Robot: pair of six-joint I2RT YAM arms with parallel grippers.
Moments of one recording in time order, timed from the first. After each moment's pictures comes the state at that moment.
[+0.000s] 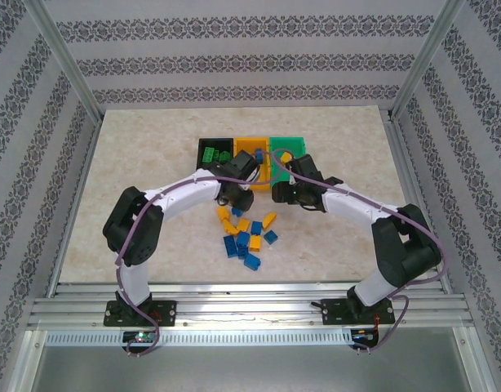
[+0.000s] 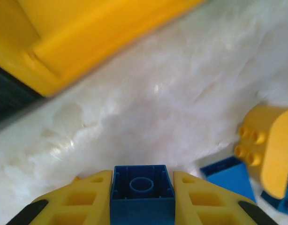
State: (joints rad) left arm -0.66 1.88 1.44 -0.73 -0.02 -0.18; right arm 0.46 1.57 0.94 -0.32 -0.07 0.42
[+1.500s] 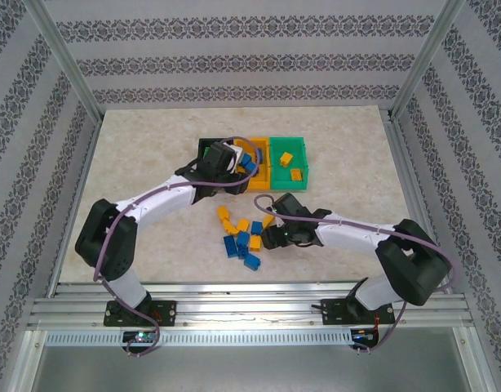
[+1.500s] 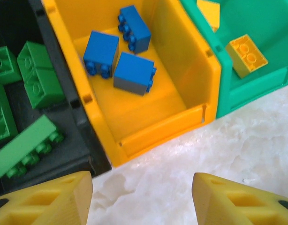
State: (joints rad) left arm -0.56 1.67 1.18 -0.32 -0.02 -0.24; right arm 0.73 1.47 0.69 -0.33 -0.13 0.40
